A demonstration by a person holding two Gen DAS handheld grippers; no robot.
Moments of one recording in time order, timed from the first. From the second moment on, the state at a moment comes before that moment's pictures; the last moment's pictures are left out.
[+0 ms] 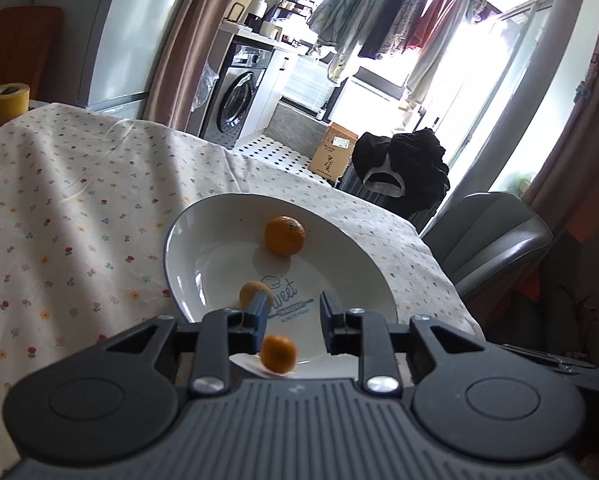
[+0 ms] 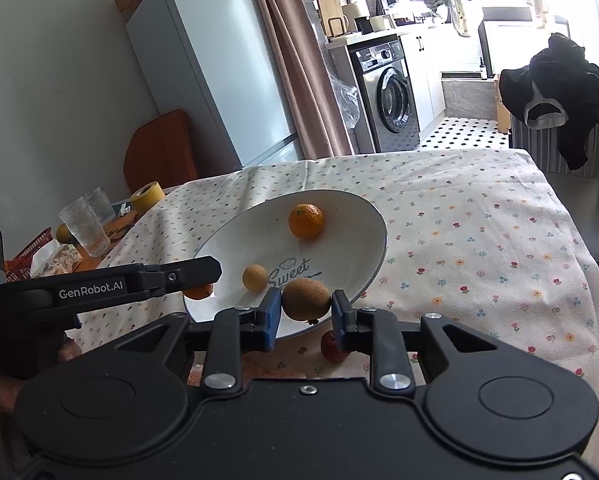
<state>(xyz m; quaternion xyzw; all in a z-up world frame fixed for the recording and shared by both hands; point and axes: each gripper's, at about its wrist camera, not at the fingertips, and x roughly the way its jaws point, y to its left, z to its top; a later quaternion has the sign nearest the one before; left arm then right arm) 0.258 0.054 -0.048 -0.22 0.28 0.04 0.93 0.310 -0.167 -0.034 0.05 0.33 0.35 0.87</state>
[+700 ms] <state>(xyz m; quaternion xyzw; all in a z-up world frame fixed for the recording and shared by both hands) 0.210 0.082 -0.043 -0.23 0.28 0.11 0.93 0.324 -0.138 -0.037 0.05 0.34 0.35 0.87</state>
